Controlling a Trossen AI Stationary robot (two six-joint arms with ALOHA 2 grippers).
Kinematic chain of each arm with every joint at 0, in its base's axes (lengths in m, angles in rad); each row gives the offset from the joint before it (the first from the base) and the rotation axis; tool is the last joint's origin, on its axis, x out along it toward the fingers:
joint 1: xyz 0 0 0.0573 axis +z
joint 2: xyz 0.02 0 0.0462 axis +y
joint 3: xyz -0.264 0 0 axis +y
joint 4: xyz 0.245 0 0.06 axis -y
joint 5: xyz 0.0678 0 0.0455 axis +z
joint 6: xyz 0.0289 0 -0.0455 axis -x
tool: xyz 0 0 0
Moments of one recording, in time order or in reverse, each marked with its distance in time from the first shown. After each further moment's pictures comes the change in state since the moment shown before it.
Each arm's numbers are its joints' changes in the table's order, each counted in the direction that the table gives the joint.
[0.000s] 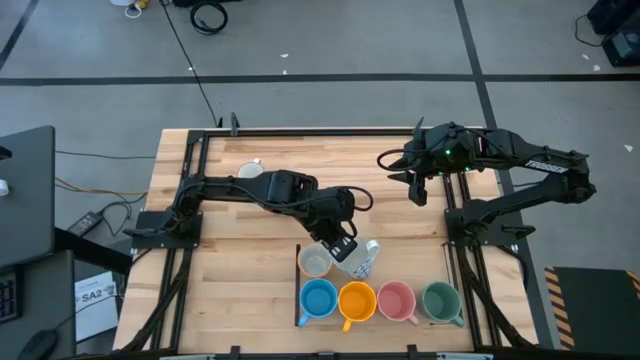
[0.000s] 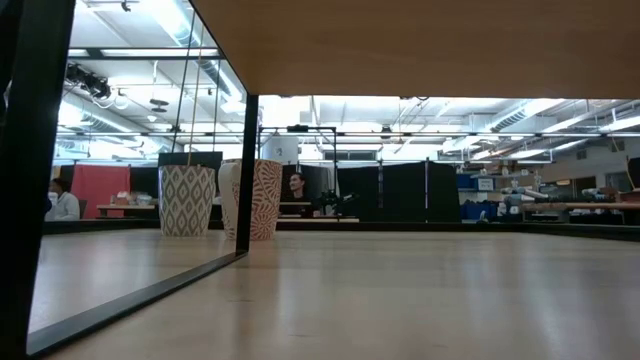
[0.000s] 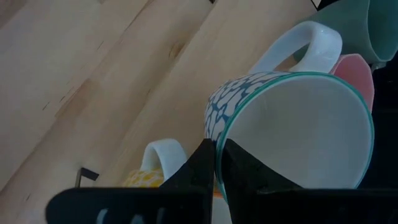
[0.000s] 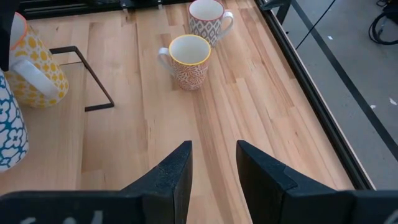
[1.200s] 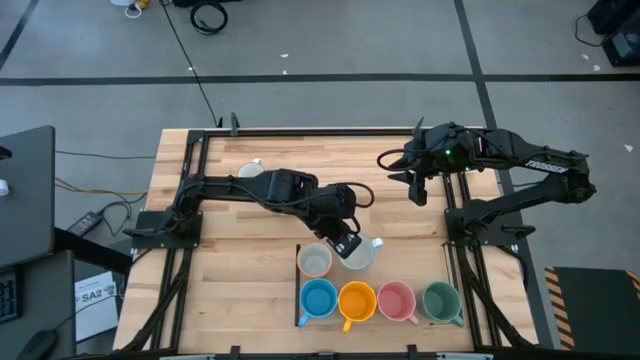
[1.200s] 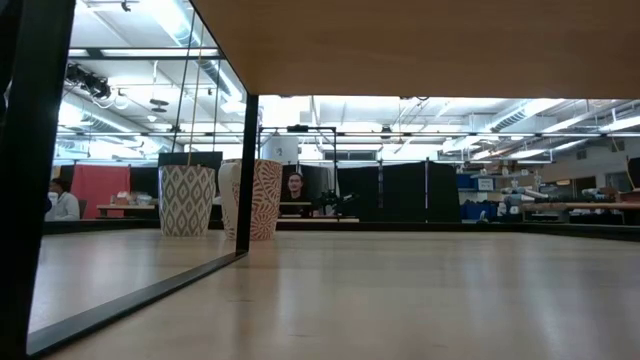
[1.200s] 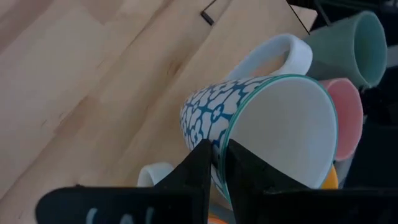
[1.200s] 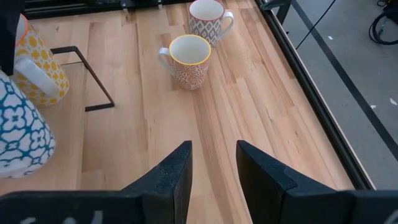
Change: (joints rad) left arm -0.001 0.000 0.000 0.047 0.041 0.022; right arm 0.000 0.000 0.000 0.000 0.001 0.000
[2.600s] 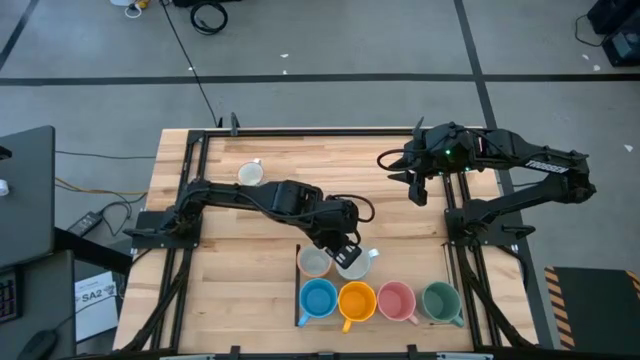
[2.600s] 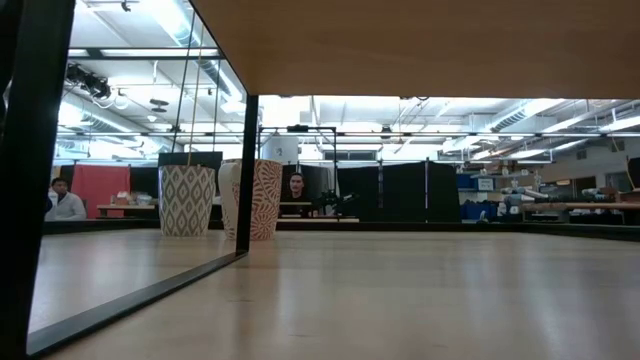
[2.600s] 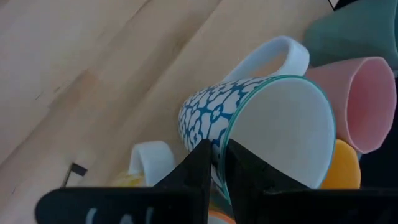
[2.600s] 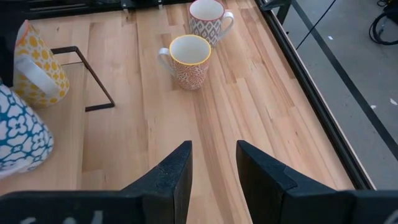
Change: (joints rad) left arm -0.033 0.033 -0.001 -0.037 0.012 0.057; right arm 0.000 0.000 0.000 -0.001 0.001 0.000
